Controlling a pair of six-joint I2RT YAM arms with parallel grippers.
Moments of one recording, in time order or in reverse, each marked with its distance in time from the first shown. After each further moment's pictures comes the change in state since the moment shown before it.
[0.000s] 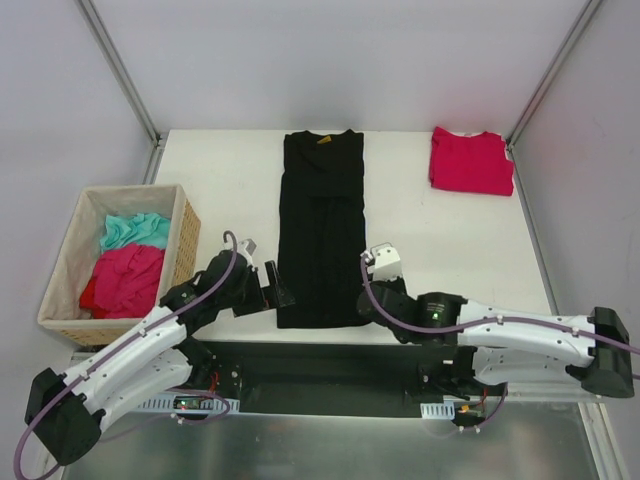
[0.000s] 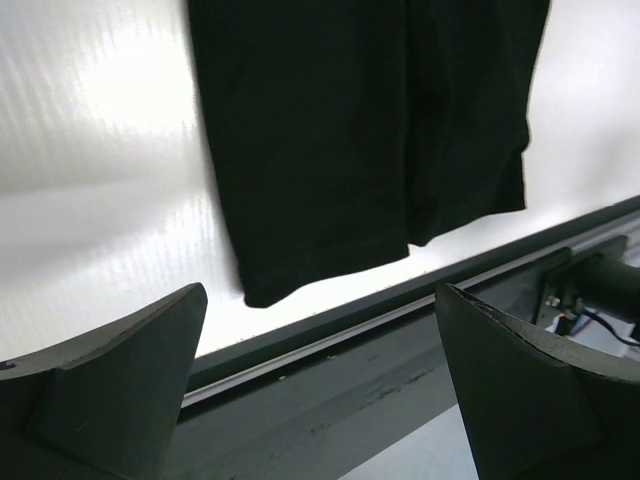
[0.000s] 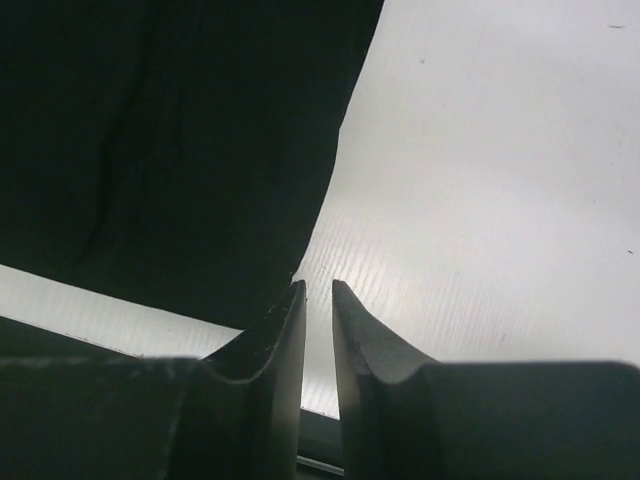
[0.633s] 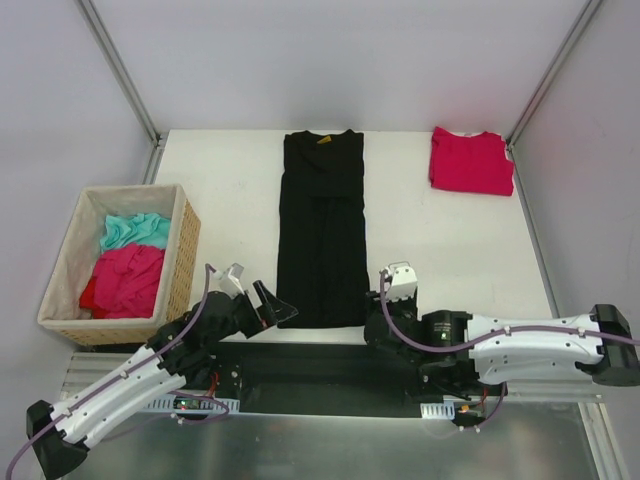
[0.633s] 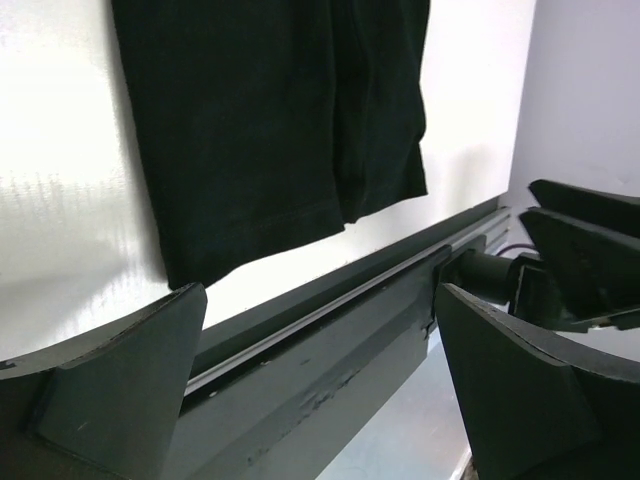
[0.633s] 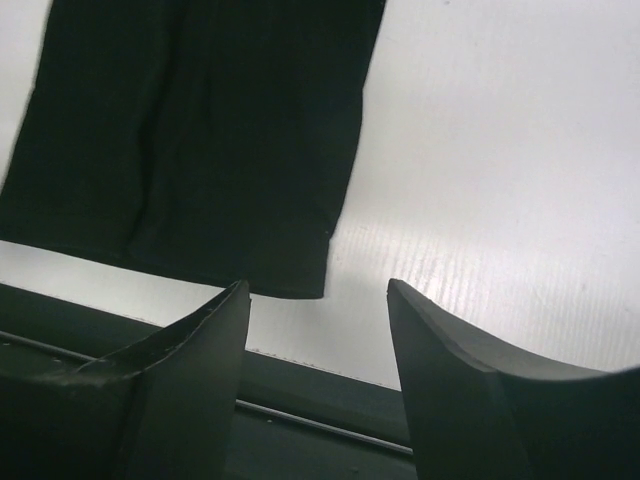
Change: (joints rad) left arm -0.182 -0.520 -0.355 0.158 -0.092 -0.351; right arm 0.163 -0.139 -0.128 -0.016 0.108 0.340
